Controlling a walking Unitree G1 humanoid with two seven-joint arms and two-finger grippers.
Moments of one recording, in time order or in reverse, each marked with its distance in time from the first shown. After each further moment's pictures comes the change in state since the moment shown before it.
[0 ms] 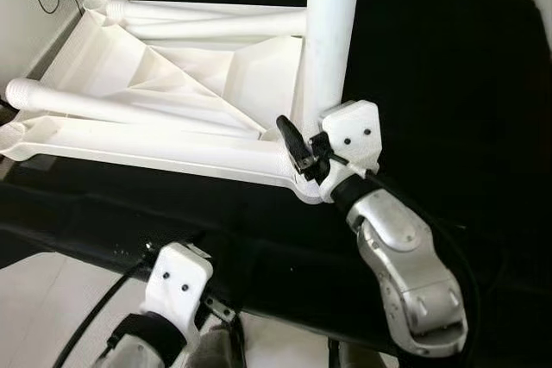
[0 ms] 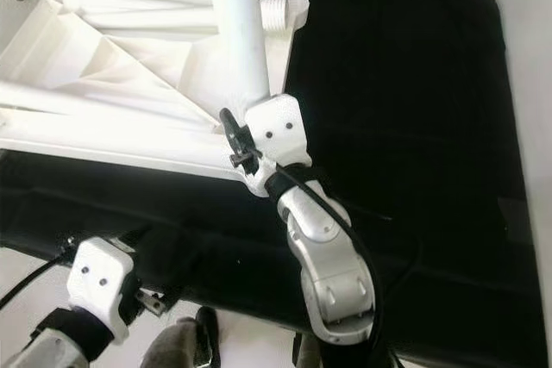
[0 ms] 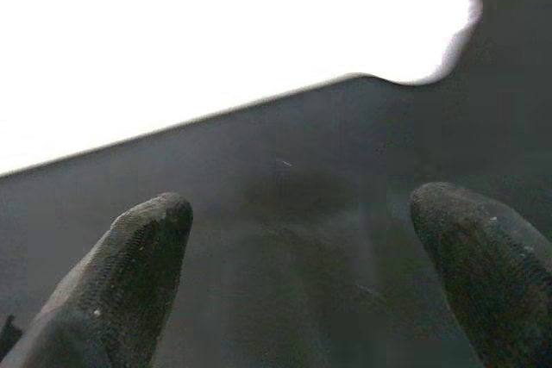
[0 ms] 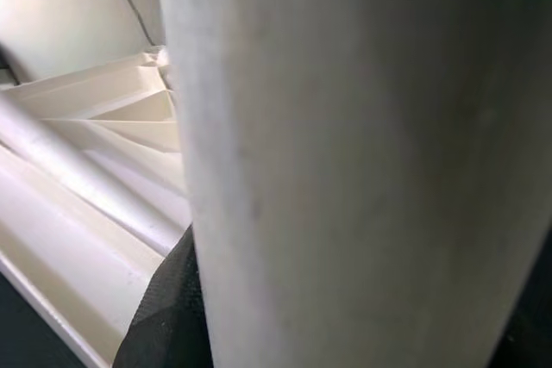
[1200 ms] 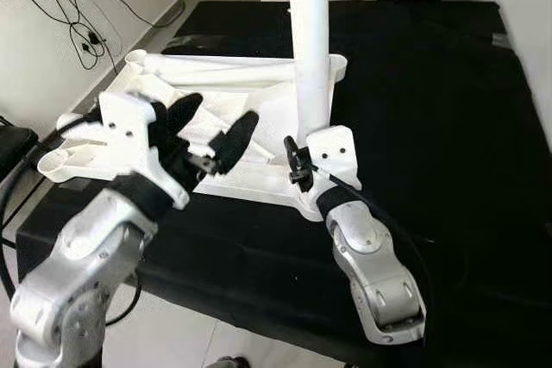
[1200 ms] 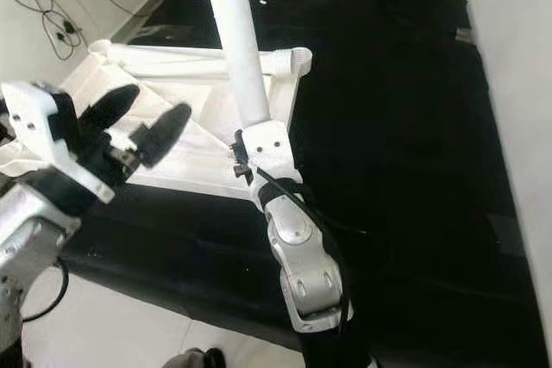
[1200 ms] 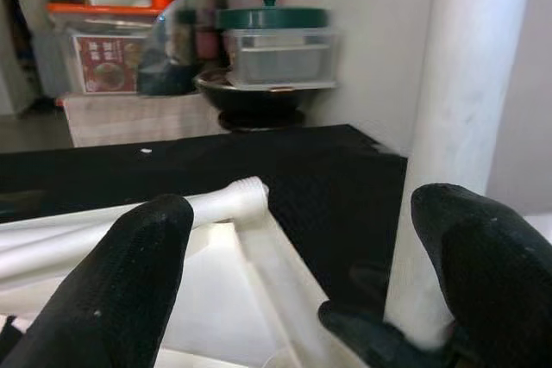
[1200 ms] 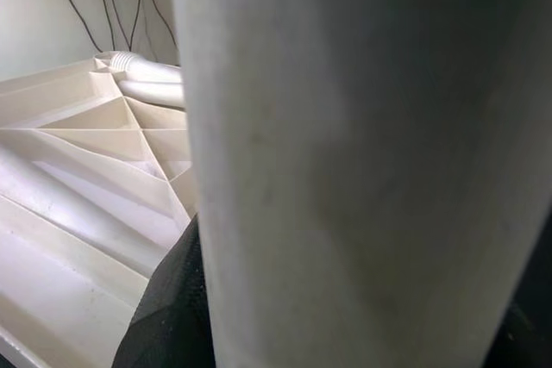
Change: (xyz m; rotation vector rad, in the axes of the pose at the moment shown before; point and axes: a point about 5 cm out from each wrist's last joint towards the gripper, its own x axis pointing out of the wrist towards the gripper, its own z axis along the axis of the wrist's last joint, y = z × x) left arm 0.068 0.049 0.103 -0.261 -0.411 -0.209; right arm 0.019 0.004 -0.037 -0.014 0.083 -0.133
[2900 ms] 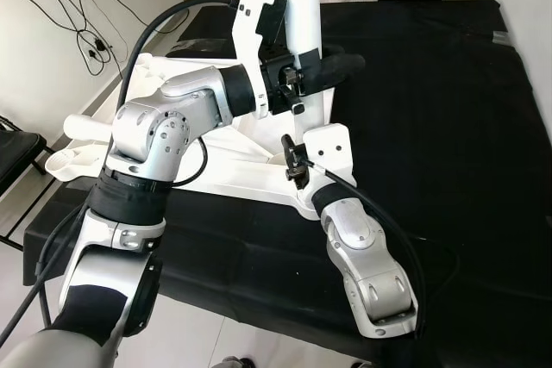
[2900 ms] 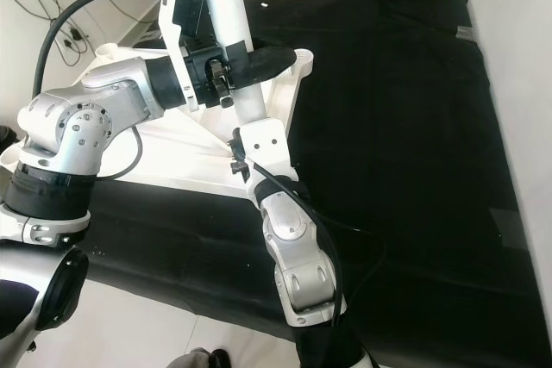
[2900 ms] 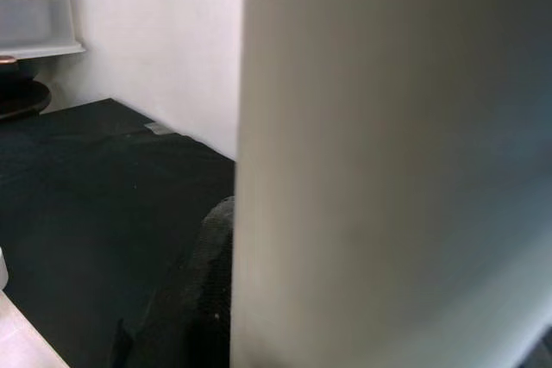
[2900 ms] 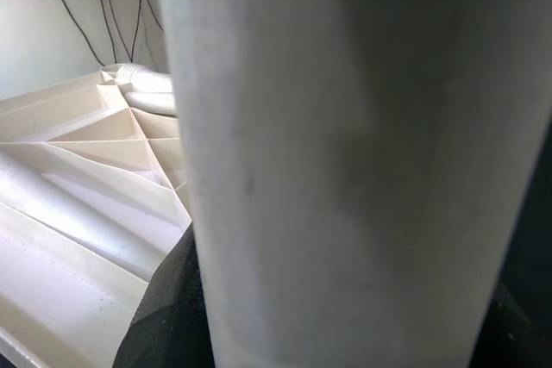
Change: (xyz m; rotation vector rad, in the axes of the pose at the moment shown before) left arm 0.125 -0.015 0.005 -0.105 0.170 -0.619; right arm 0.004 0.008 0.002 0.045 -0.013 0.018
